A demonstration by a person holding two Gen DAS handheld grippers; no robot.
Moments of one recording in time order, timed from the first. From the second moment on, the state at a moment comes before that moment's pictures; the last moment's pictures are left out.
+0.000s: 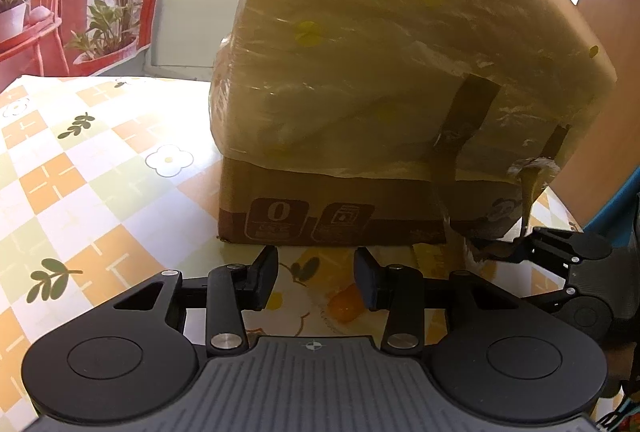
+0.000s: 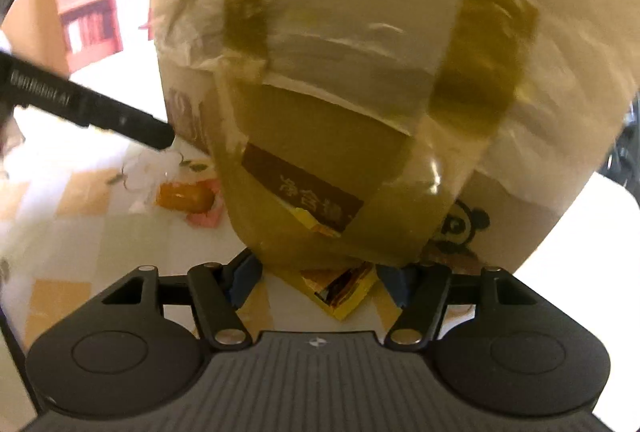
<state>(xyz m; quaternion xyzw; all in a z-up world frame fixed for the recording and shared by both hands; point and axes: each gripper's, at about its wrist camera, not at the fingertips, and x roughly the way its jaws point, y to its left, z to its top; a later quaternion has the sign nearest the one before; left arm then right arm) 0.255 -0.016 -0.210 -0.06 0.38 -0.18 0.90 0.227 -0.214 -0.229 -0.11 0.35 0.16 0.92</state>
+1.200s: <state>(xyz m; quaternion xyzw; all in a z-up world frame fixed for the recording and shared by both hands) 0.243 -0.059 -0.234 0.03 0.38 -0.20 0.90 0.204 -0.231 -0.223 -0.01 0.38 0.11 0.92</state>
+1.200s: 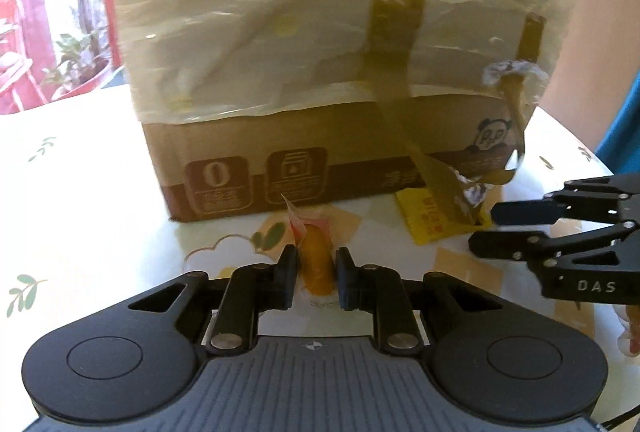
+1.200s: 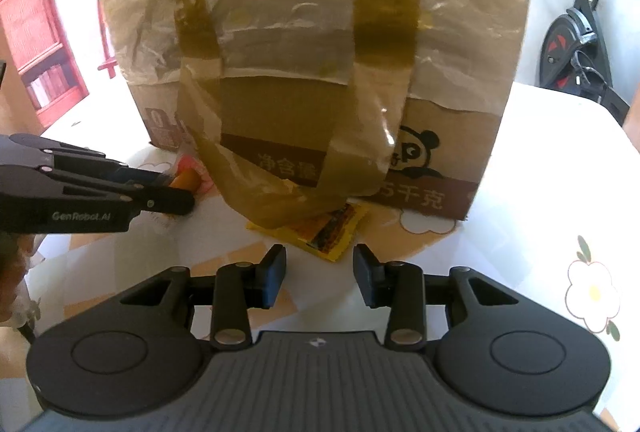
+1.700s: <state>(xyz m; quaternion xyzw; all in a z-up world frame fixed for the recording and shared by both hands) 0.222 -0.020 -0.238 -0.06 0.39 -0.16 0.91 0.235 -0.214 -0.218 -0.08 0.35 0.16 0.92</state>
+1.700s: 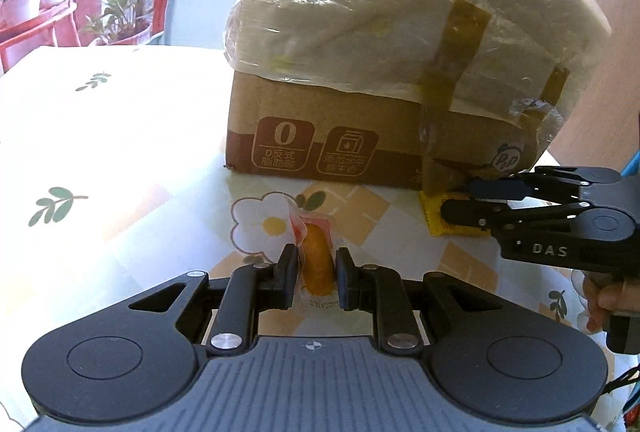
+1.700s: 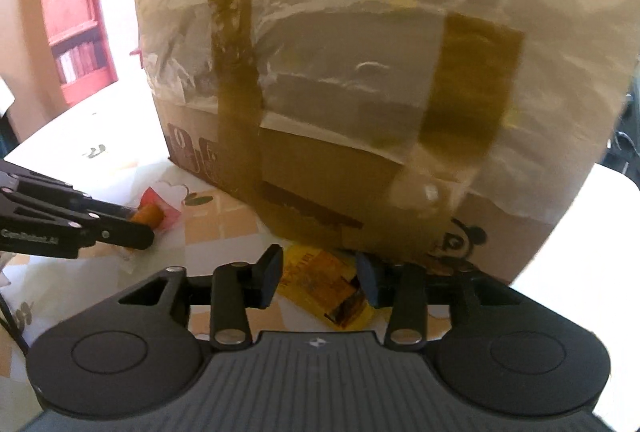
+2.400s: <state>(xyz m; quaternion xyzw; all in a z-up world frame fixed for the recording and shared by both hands) 0.214 -0.008 -0.244 -0.09 0.38 -0.16 0.91 0.213 -0.241 -0.223 0.08 0.40 0.09 0.91</state>
